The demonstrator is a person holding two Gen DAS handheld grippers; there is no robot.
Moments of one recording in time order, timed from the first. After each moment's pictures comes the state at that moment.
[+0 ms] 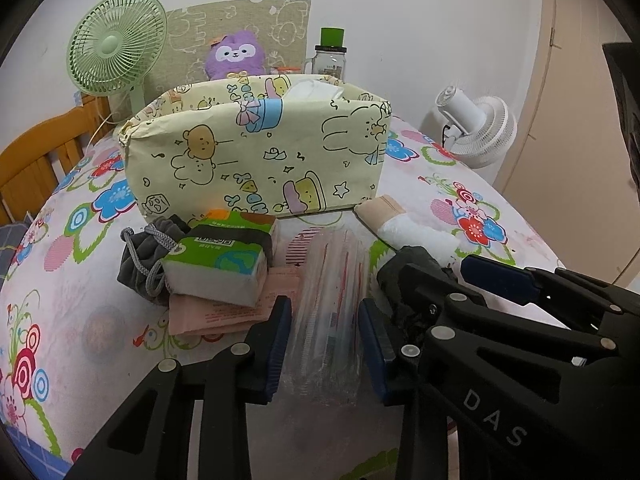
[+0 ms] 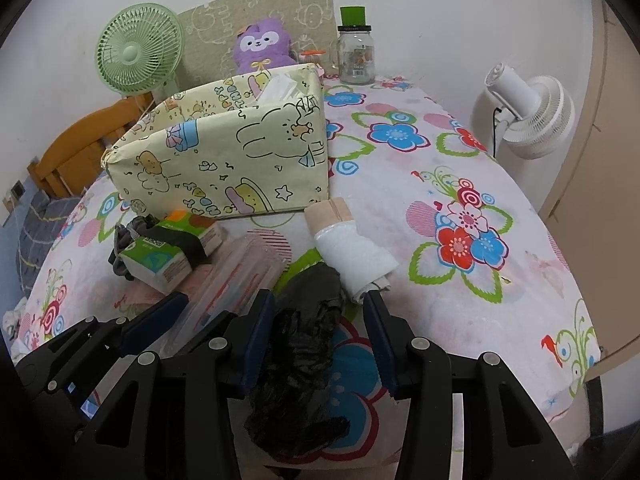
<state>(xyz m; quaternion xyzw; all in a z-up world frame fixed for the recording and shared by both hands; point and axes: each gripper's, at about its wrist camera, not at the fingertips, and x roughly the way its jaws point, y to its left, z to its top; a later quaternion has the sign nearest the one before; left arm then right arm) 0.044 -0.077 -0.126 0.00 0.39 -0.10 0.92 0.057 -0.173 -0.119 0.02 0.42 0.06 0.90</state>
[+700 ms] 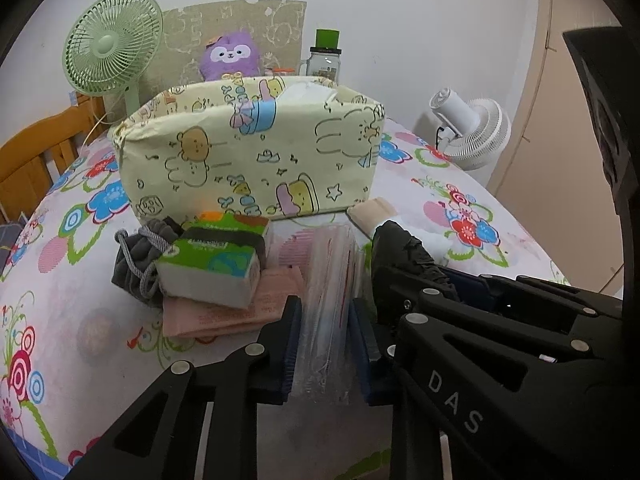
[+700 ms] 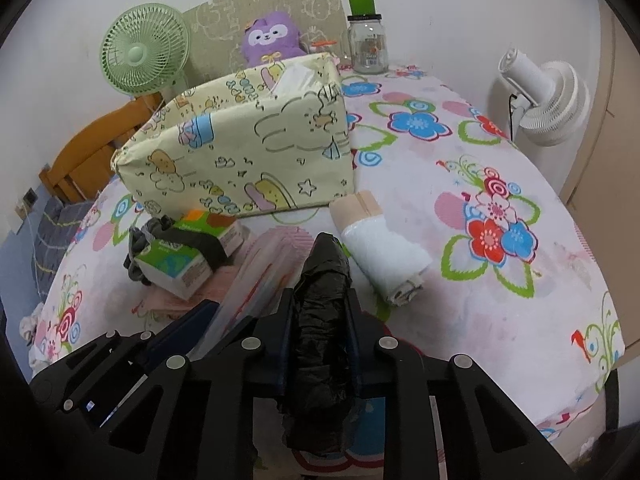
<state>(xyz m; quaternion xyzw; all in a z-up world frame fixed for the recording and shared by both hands) 0.046 -0.079 -0.122 -0.01 0.39 -0.11 0.92 0.066 -0.165 -0.123 0.04 0.43 0.08 0.90</state>
